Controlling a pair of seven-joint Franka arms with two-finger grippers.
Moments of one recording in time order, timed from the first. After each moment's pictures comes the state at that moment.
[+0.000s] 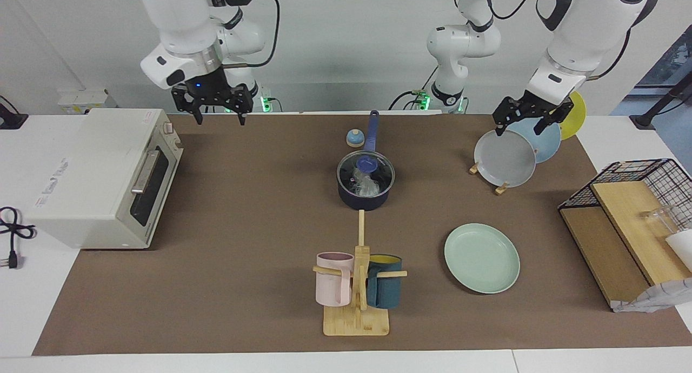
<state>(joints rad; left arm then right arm) -0.07 -0.03 -0.07 -1.63 -0.02 1.56 -0.09 0.11 -0.02 0.05 -1.56 -0.03 1.46 0.18</state>
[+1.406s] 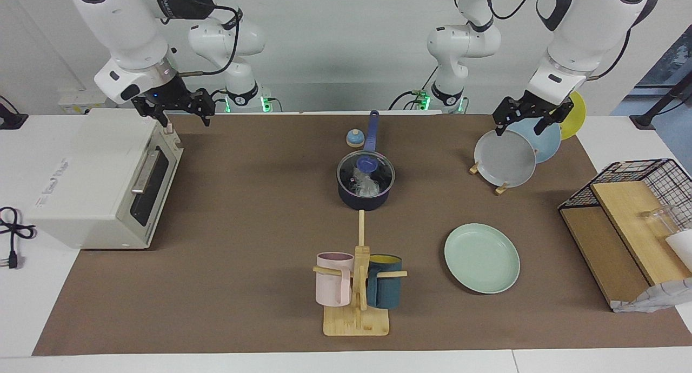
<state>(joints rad) -0.07 -0.03 -0.07 -1.63 -0.02 1.56 -0.09 0.06 -0.01 0.00 -1.57 -0.03 1.41 0.03</state>
